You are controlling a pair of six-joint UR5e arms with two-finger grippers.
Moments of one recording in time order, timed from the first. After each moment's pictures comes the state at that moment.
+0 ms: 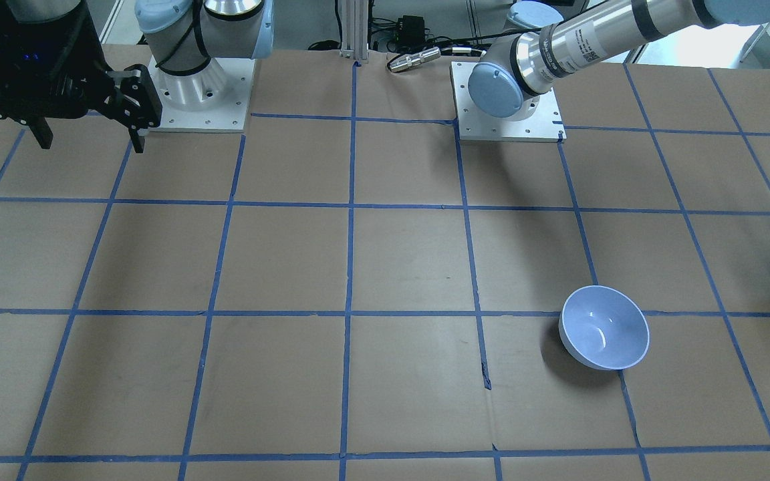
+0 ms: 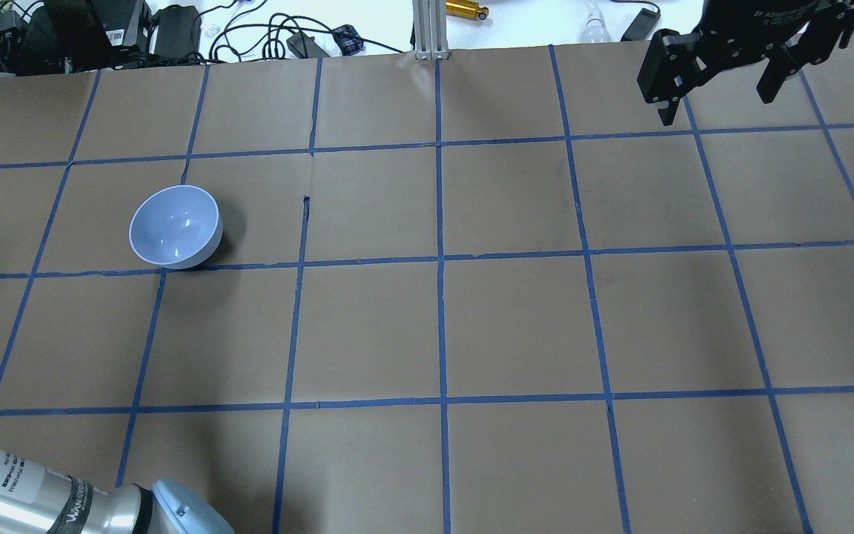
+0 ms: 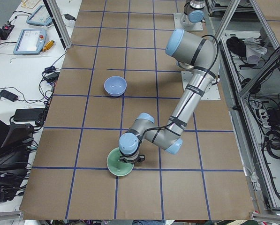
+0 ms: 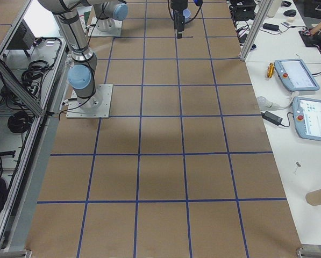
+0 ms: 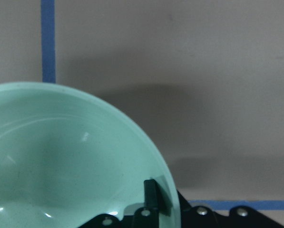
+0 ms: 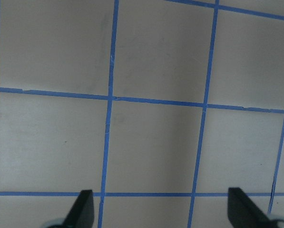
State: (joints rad) left arm -0.54 -2.27 -1.37 -1.07 1.64 2.54; right arm 1.59 -1.53 1.37 -1.45 -1.73 -0.09
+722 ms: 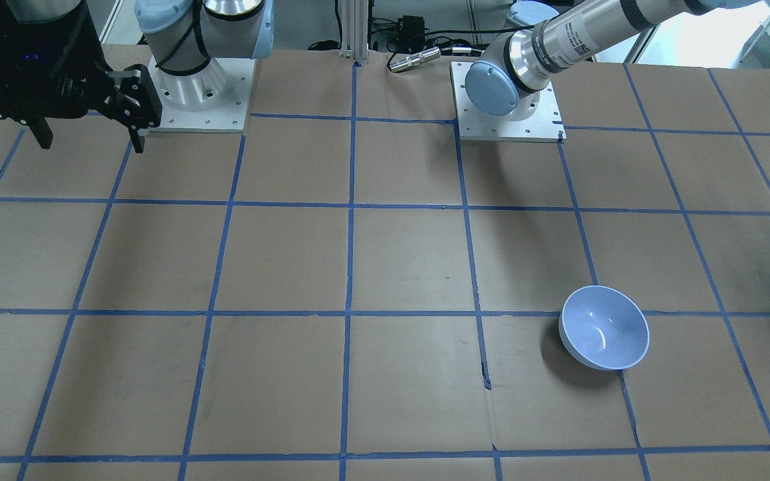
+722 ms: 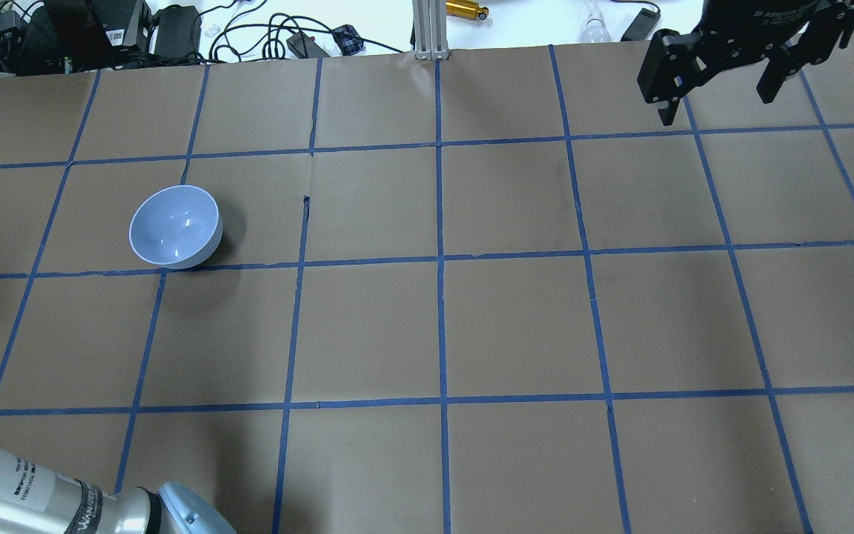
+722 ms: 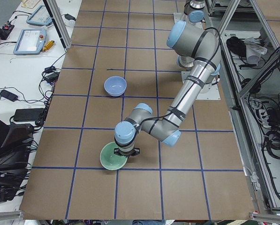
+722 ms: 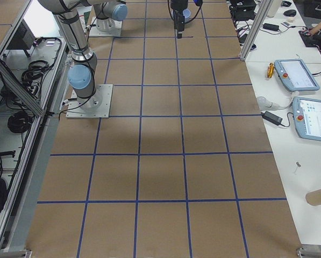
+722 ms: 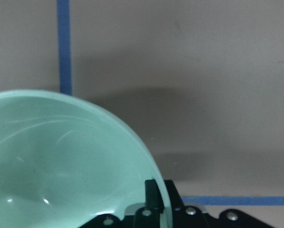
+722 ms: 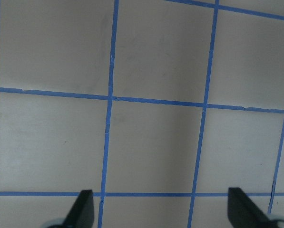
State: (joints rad) left arm -0.60 -2.18 -1.36 -1.12 1.60 2.54; right arm 1.59 -1.53 1.37 -1.44 -1.73 -0.09
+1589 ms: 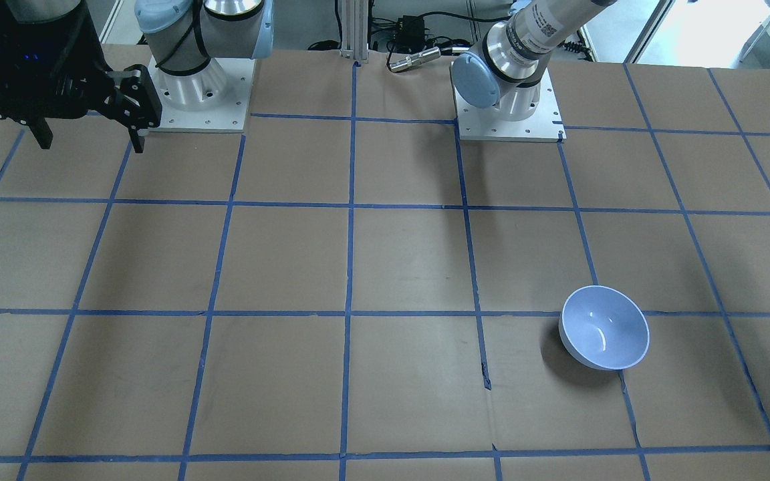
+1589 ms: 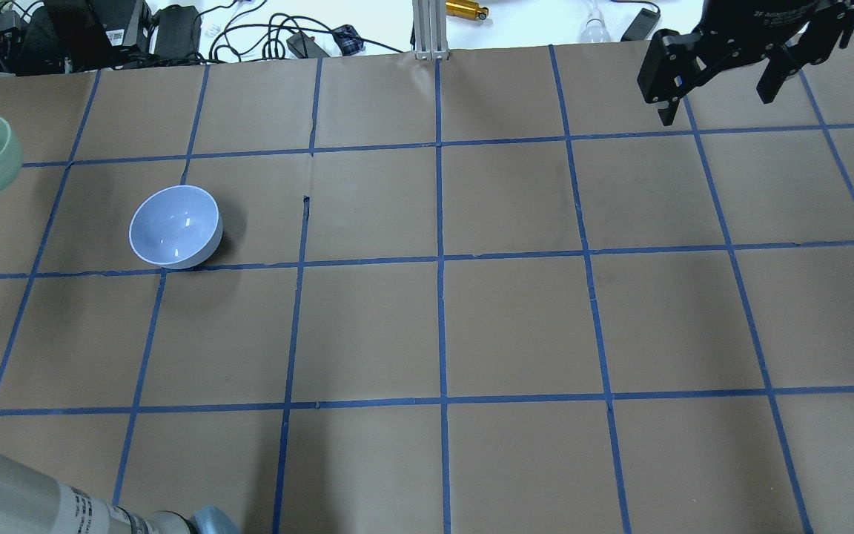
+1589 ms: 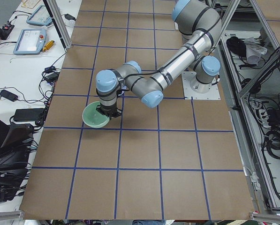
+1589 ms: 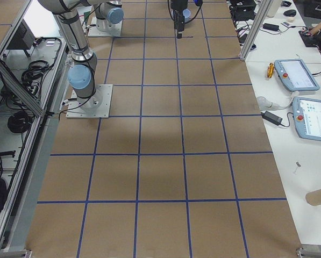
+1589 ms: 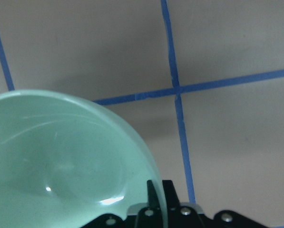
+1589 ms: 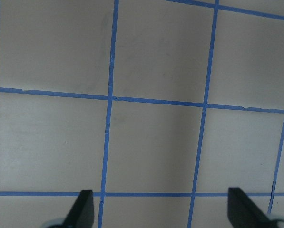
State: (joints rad) left arm -0.87 -1.98 -1.43 -1.25 1.53 2.47; right arm 1.59 -1.53 1.37 -1.45 -1.73 -0.09
